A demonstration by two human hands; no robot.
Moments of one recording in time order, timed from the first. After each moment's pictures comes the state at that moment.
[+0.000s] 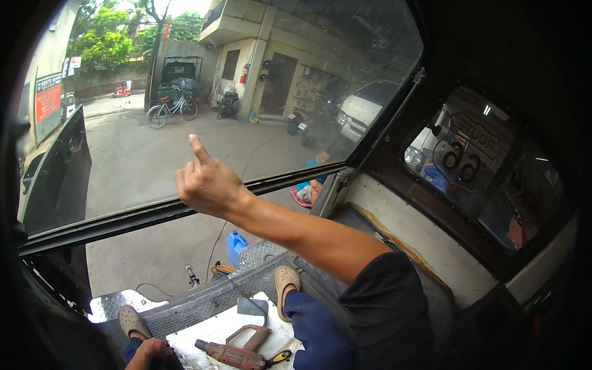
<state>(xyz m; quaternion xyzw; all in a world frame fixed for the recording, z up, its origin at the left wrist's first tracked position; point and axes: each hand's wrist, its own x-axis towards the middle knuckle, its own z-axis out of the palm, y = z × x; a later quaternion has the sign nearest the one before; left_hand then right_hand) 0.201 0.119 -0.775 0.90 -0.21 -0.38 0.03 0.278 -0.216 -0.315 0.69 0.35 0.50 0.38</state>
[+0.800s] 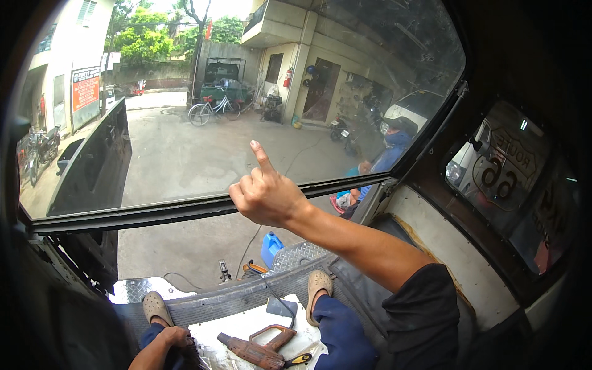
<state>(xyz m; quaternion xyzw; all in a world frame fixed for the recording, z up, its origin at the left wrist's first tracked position) 0.200 0.124 -0.794 0.91 -0.25 -0.31 0.09 0.268 -0.216 -0.324 0.72 0.42 0.47 0.30</state>
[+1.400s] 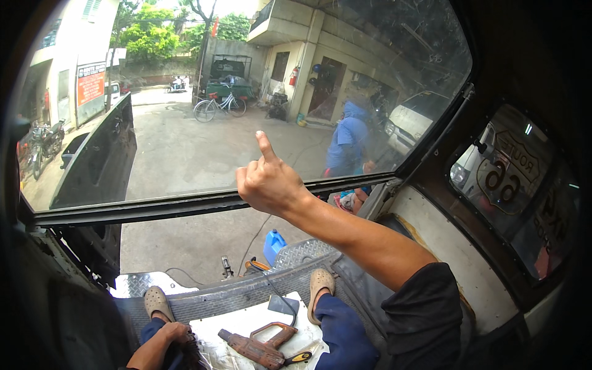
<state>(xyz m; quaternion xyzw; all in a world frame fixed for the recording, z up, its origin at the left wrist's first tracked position) 0.195 0.119 -0.778 0.91 -0.22 -0.35 0.01 0.275 -0.208 -0.316 0.70 0.37 0.48 0.37</state>
